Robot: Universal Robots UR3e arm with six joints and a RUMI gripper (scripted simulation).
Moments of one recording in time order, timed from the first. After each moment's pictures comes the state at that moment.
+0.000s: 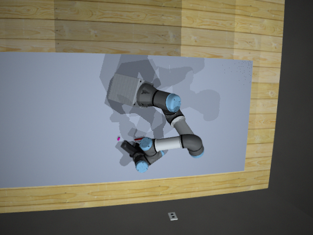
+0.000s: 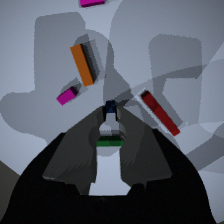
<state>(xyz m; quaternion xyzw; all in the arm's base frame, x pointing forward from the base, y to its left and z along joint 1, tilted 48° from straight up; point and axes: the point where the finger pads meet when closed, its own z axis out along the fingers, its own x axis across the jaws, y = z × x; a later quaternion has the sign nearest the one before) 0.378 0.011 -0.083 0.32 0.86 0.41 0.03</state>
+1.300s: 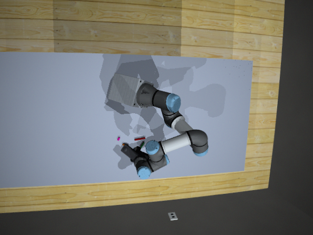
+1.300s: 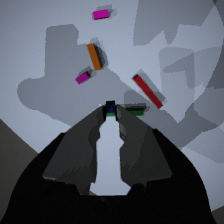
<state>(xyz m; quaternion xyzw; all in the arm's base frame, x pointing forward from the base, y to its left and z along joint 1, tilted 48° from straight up) 0.356 -0.040 -0.033 0.32 0.86 0.41 0.03</state>
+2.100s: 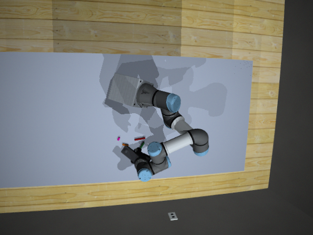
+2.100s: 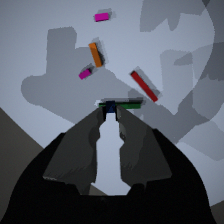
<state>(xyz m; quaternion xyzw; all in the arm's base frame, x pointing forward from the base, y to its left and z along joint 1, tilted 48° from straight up) 0.348 -0.056 -0.016 0.32 0.86 0.41 0.03</state>
